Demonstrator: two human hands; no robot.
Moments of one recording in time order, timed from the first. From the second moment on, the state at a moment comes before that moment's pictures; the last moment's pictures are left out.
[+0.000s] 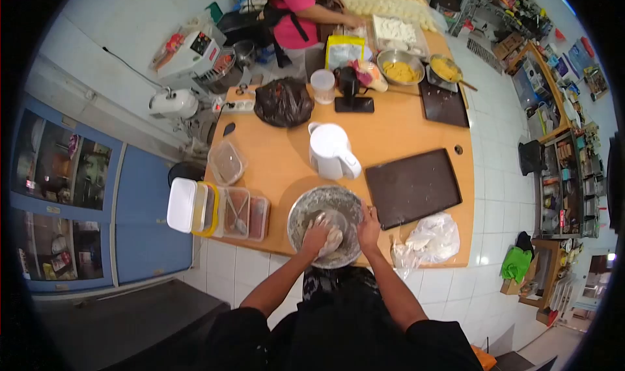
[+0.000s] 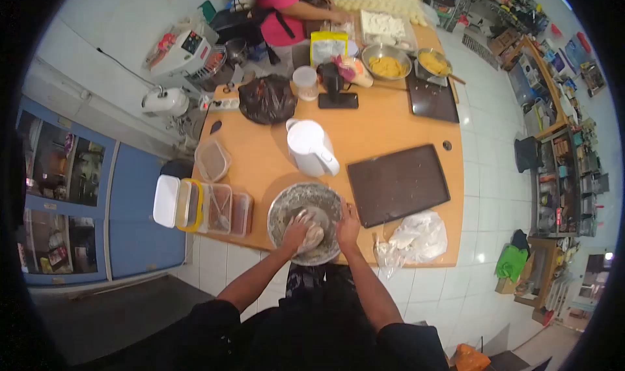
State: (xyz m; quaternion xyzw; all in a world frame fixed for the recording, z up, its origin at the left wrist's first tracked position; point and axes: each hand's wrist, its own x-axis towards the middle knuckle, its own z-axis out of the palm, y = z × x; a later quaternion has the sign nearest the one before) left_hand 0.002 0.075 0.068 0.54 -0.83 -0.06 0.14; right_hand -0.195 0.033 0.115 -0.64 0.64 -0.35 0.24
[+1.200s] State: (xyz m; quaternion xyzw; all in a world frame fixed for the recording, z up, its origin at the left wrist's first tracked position) left_hand 0.007 0.093 0.161 0.56 -0.76 -0.31 -0.06; right_hand -0.194 0.030 0.106 -0.65 0.67 -0.31 0.20
